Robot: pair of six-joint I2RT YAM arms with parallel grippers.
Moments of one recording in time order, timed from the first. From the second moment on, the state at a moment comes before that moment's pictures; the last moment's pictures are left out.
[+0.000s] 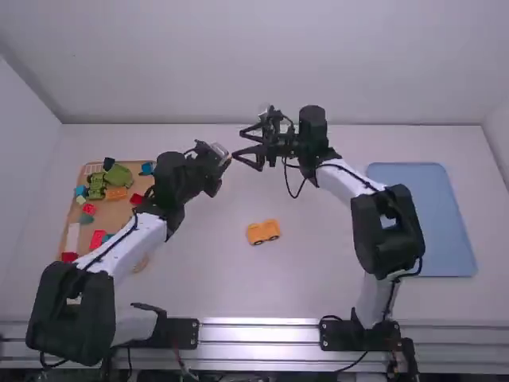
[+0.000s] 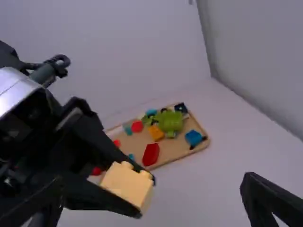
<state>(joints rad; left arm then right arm) -0.19 1.38 0.73 0.32 0.36 0.32 0.35 1.96 1.31 0.47 -1.15 0.18</state>
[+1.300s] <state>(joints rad) -0.28 1.49 0.73 0.39 0.36 0.52 0.39 1.96 1.56 -0.56 -0.89 -0.11</state>
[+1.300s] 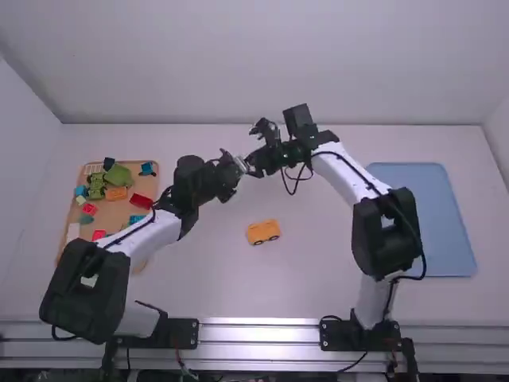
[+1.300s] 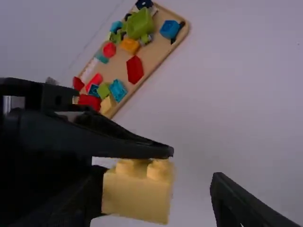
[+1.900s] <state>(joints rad) -0.29 1.56 0.73 0.47 0.37 0.52 0.41 1.96 1.56 -0.57 -0.80 -0.10</state>
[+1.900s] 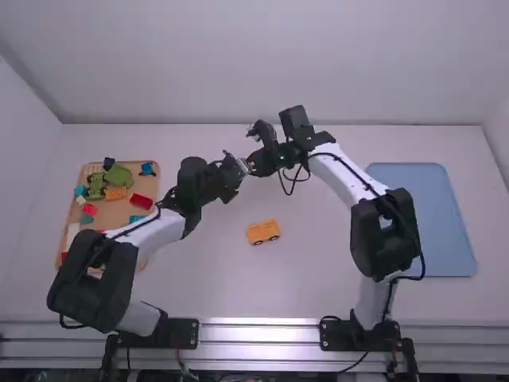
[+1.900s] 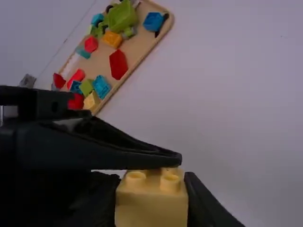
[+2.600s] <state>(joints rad) -0.05 1.56 0.94 0.01 1.00 0.45 0.42 1.96 1.79 -0.97 -0.76 -0.62</state>
